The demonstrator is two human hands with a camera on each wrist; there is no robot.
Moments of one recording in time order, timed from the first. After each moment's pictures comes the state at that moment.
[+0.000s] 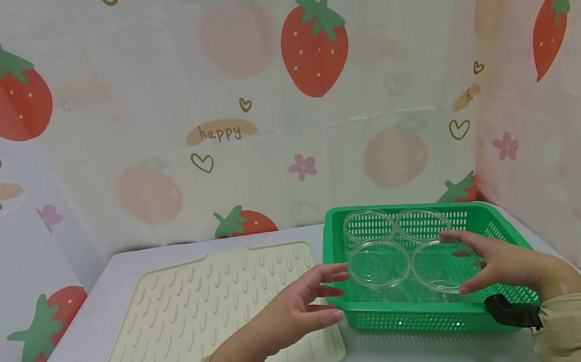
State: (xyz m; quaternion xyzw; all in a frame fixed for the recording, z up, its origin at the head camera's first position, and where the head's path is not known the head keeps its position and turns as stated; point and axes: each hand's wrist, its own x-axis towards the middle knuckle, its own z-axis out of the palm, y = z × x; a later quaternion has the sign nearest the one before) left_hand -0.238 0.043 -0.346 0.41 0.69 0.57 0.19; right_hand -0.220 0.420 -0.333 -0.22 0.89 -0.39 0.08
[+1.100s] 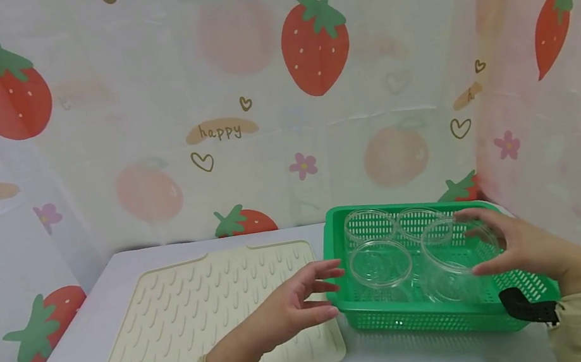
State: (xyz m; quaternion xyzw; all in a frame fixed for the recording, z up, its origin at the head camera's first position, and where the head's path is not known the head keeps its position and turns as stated) left_hand -0.242 0.038 -0.346 0.40 0.68 0.58 0.18; right_hand -0.206 0.423 -0.306 -0.24 0.89 -0.38 -0.02
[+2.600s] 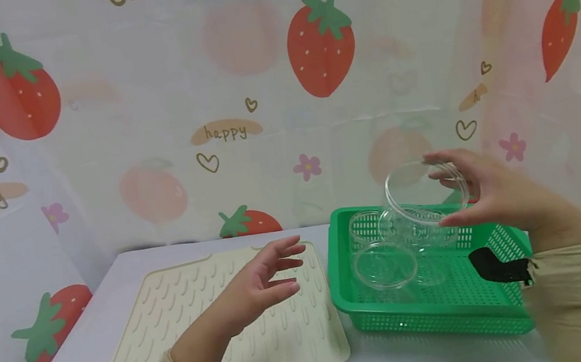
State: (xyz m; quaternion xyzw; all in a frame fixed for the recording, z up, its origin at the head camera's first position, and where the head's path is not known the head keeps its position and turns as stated) left_hand -0.255 -0.008 -0.320 0.39 0.72 0.56 0.09; right_hand -0.220 0.367 -0.225 -0.31 0.88 -0.35 -0.11
